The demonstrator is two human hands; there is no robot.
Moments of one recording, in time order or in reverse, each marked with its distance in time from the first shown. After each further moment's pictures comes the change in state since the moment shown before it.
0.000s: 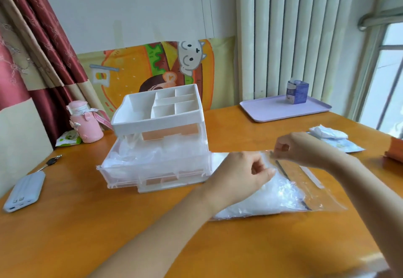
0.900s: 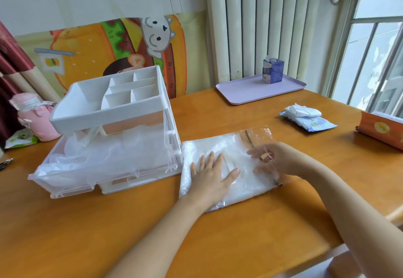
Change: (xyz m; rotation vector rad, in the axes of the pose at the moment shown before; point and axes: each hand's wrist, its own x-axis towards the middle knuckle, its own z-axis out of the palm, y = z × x) left_hand 0.040 -0.098 0.088 0.347 -0.215 -0.302; right_hand -0.005 0.054 0.066 0.550 -0.161 0.122
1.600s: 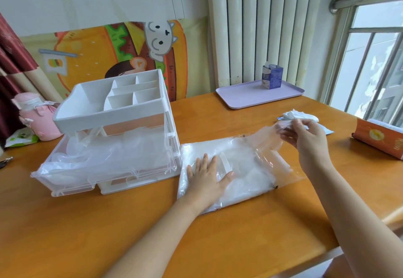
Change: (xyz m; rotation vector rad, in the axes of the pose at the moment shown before) left_hand -0.002 0.000 -0.002 -0.066 0.036 -0.045; right_hand -0.003 -0.002 -0.024 0.981 0.763 -0.104
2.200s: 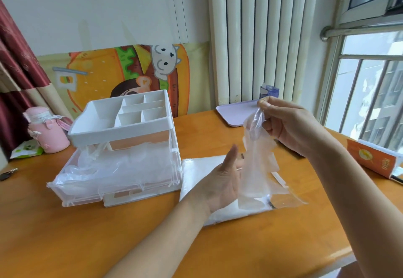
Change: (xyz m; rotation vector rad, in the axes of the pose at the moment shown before) left_hand -0.032 0.063 -0.060 -1.472 -0.537 0.268; right_hand -0.035 -0.114 0.048 0.035 -0.686 0.010
